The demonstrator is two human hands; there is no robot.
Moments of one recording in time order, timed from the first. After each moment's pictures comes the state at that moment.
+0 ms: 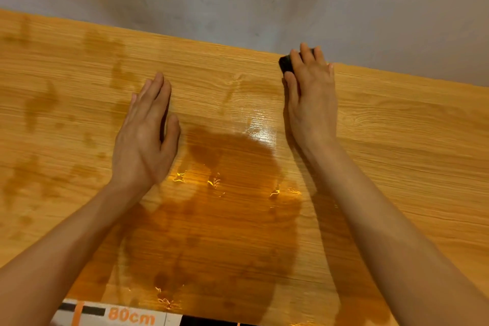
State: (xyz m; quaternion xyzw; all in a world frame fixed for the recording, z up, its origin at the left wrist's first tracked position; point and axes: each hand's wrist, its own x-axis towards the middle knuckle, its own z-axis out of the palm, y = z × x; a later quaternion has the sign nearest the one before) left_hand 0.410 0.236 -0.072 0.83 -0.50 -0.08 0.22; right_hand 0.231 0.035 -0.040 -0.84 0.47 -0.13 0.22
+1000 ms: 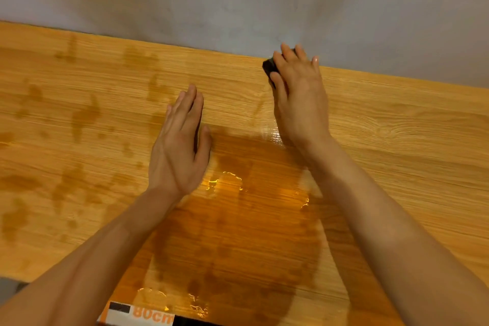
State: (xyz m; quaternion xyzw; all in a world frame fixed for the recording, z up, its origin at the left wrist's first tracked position) left_hand 0.410 0.233 -0.065 0.84 -0.48 -0.11 0.24; right_hand 0.290 0.048 -0.045 -0.86 0.41 -0.13 0.26
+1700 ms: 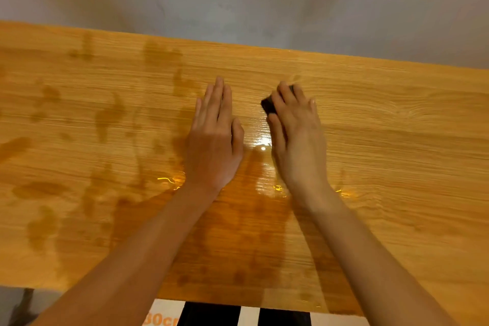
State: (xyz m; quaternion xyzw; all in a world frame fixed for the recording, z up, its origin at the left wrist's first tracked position) left_hand 0.409 0.232 -0.064 0.83 -0.51 -0.08 0.24; right_hand 0.286 0.153 -0.041 -0.85 0.45 -0.14 0.22
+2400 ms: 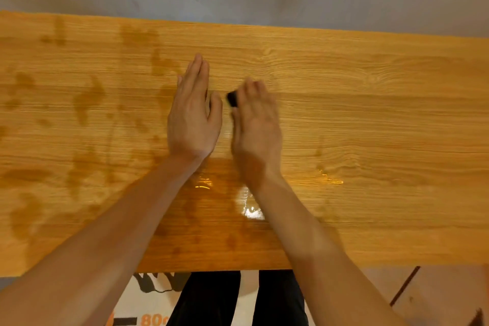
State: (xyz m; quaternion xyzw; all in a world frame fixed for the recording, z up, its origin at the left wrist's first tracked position) left_hand 0.411 0.236 -0.060 0.81 -0.48 -0.12 0.31; right_hand 0.302 0.204 -0.044 -0.84 0.49 -0.13 0.21
